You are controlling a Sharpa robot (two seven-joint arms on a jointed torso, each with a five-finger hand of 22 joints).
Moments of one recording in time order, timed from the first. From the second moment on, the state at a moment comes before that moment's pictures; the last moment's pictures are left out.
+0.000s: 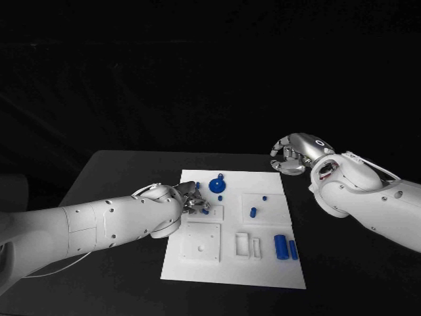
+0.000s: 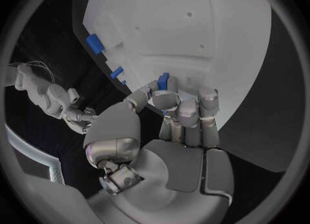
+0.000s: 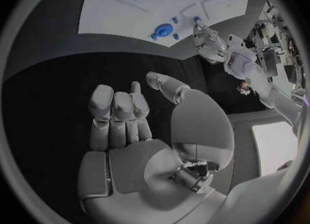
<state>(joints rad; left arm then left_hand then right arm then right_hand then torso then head) 1.22 -0.58 -0.24 1.25 -1.06 -0.30 -0.39 0.81 -0.01 0.69 -0.24 0.31 1.11 0.07 0.41 0.69 1.46 -0.10 1.04 0.65 1.24 -0.17 1.51 0.64 0.08 1.02 -0.16 1.15 1.31 1.22 -0.73 0.02 1.38 -1.58 -0.45 -0.31 1.02 -0.28 0.73 -0.10 0.40 0.99 0.08 0.33 0.47 1.23 -0.04 1.15 1.29 1.31 -0.12 1.21 1.02 0.18 1.28 -0.10 1.08 1.31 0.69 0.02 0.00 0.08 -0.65</state>
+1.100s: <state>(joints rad) 1.22 -0.56 -0.23 1.23 -1.11 -0.25 -0.39 0.83 -0.03 0.69 -0.24 0.29 1.11 0.07 0.48 0.69 1.46 -0.10 1.05 0.64 1.24 -0.17 1.51 0.63 0.08 1.02 -0.16 1.16 1.31 1.22 -0.73 0.02 1.38 -1.58 -0.44 -0.30 1.02 -0.28 0.73 -0.11 0.42 0.99 0.08 0.33 0.47 1.23 -0.04 1.15 1.29 1.31 -0.12 1.21 1.02 0.18 1.28 -0.10 1.08 1.31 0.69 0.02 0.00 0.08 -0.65</state>
